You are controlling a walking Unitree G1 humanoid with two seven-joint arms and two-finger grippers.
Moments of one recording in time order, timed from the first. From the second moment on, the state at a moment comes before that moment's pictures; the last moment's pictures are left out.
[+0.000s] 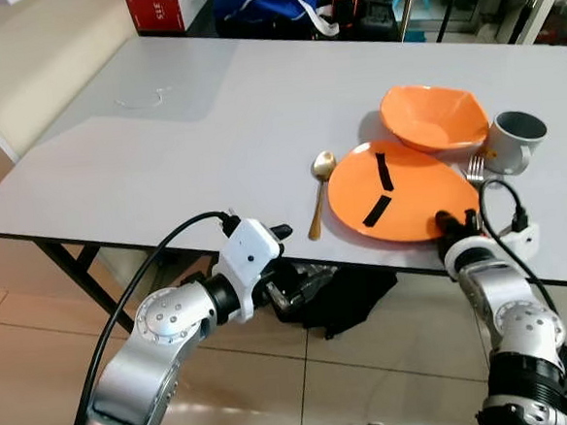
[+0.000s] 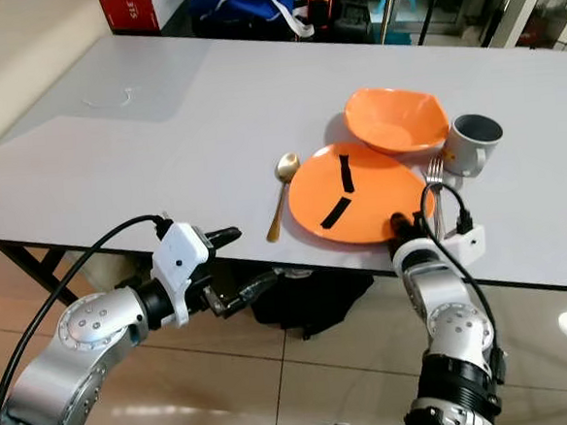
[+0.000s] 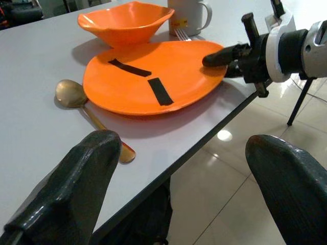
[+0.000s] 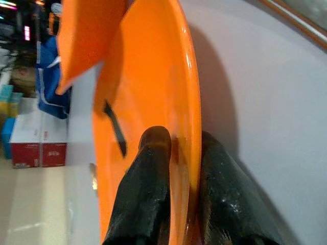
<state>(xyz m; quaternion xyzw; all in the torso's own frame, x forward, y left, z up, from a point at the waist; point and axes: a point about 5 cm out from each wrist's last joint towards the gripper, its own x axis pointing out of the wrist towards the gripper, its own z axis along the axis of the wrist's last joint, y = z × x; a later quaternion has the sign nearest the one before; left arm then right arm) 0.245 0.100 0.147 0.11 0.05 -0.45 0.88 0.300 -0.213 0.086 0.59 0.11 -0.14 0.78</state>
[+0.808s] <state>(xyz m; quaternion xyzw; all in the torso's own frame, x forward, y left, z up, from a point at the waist) 0.245 0.099 0.147 0.11 0.05 -0.45 0.88 0.303 -0.218 0.090 0.53 0.10 -0.13 0.83</state>
